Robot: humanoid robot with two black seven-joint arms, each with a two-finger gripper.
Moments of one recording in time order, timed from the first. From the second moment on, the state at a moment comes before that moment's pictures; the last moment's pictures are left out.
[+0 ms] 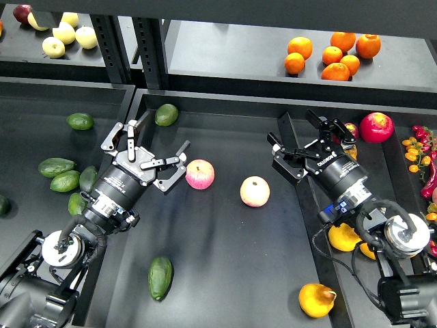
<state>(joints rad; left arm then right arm) -0.14 0.00 -1.29 -1.22 -0.14 -0.49 0.34 0.20 0.01 1.42 1.30 0.24 0.12 -0.49</state>
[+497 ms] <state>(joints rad) -0.23 0.33 -1.12 -1.21 -0.14 -0.49 0.49 0.21 0.02 1.44 1.29 0.21 0.12 -0.49</state>
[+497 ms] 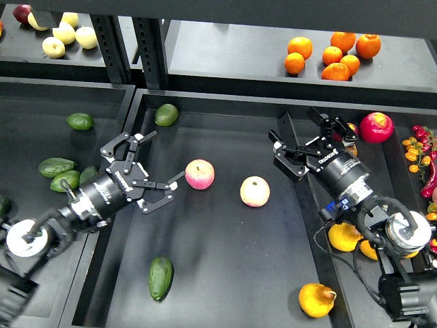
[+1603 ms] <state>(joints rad) -0.86 0.75 -0.30 -1.22 0.38 -0.49 0.49 0.21 0.02 1.48 1.29 0.20 0.13 -0.49</state>
